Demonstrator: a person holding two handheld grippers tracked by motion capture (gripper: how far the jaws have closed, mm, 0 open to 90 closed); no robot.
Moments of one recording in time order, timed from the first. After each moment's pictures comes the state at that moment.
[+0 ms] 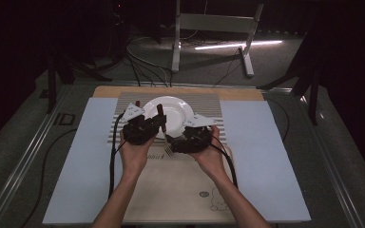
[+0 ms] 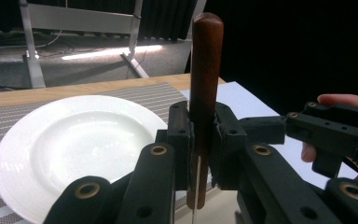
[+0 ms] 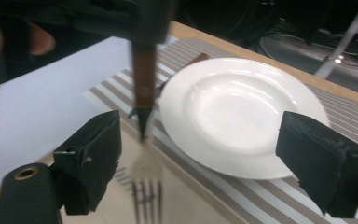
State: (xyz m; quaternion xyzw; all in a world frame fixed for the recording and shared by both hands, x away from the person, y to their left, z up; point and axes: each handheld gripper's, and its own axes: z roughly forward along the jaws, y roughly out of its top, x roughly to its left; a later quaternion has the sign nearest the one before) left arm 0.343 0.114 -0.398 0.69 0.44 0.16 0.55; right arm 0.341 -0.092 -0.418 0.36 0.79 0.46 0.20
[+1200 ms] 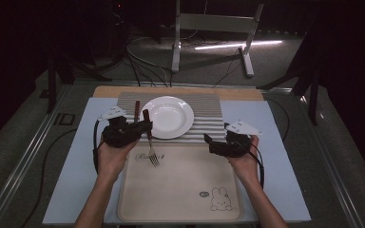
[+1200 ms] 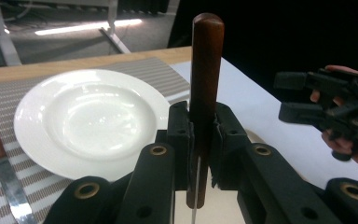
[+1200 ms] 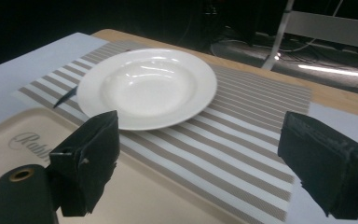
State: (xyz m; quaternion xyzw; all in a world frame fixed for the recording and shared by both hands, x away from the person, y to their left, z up) left arm 0.329 0.163 -0.386 0.73 0.42 0.09 0.53; right arm 0.329 -0.198 -0.432 0.42 0.73 0.47 0.25
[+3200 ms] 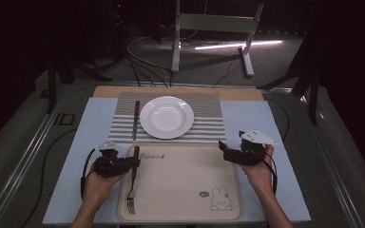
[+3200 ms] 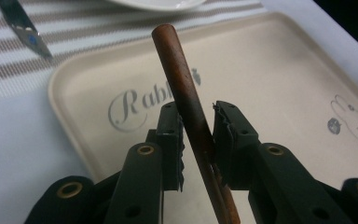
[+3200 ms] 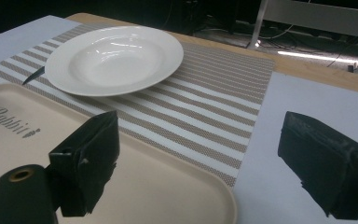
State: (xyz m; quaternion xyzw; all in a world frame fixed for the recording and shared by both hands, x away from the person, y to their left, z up) left arm 0.296 0.202 -0.488 0.78 0.46 0.01 0.43; right arm 0.311 -0.236 -0.446 0.45 0.73 0.44 0.27
